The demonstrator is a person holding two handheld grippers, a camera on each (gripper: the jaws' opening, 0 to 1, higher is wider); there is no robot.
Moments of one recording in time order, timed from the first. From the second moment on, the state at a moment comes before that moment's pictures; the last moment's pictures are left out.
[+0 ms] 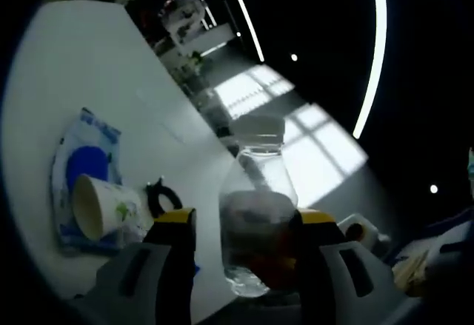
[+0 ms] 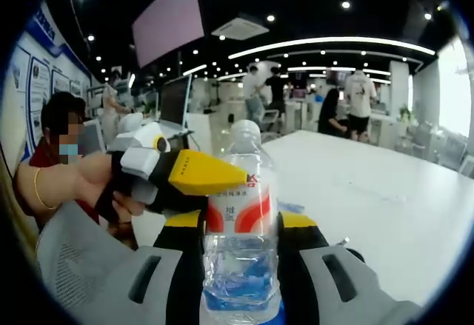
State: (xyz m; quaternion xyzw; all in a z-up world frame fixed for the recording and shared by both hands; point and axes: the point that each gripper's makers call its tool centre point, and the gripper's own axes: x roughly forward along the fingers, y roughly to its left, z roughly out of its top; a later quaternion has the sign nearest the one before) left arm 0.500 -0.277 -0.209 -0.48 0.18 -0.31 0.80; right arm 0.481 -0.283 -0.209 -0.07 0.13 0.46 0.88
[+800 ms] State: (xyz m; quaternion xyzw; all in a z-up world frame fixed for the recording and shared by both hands) left arm 0.489 -0.288 -0.203 -0.31 0.18 -0.40 0.84; right arm 0.476 -0.284 -0.225 -0.13 0.13 0.47 0.86
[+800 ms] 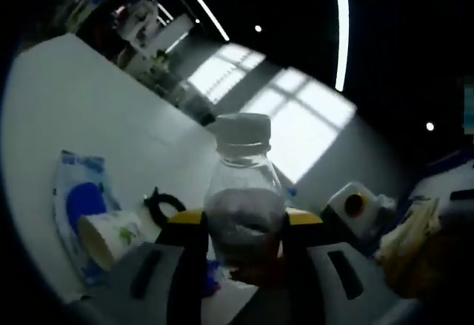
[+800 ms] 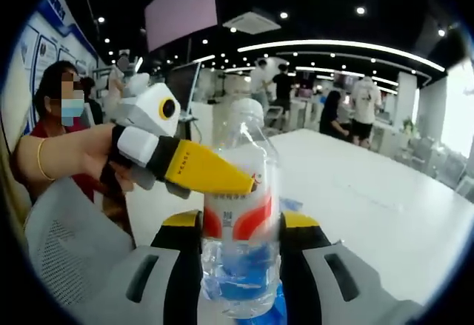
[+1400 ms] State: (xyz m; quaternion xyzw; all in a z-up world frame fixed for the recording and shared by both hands) left arm 0.482 -0.282 -0.187 -0.17 0.16 -0.47 0.85; right arm 0.467 -0.273 -0.215 -0.06 0.11 0.52 0.84
